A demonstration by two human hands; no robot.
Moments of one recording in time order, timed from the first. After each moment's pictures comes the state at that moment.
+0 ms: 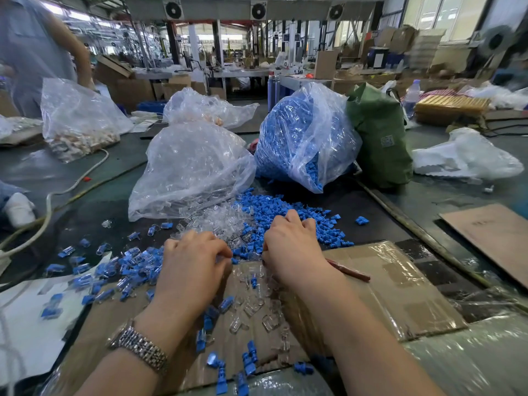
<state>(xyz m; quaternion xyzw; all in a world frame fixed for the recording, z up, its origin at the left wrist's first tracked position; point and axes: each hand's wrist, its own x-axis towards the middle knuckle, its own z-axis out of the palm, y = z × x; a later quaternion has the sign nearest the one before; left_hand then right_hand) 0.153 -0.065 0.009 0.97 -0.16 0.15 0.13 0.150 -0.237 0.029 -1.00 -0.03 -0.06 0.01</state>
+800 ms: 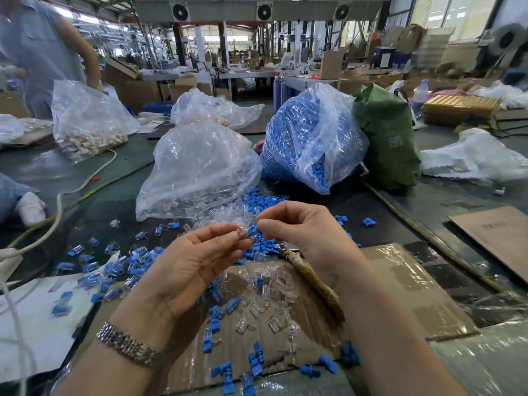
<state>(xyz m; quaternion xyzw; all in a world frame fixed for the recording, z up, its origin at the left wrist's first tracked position) 0.151 -0.053 0.036 0.51 -0.02 -0.18 0.84 0.131 -0.257 0.050 -0.72 -0.08 -0.06 0.68</state>
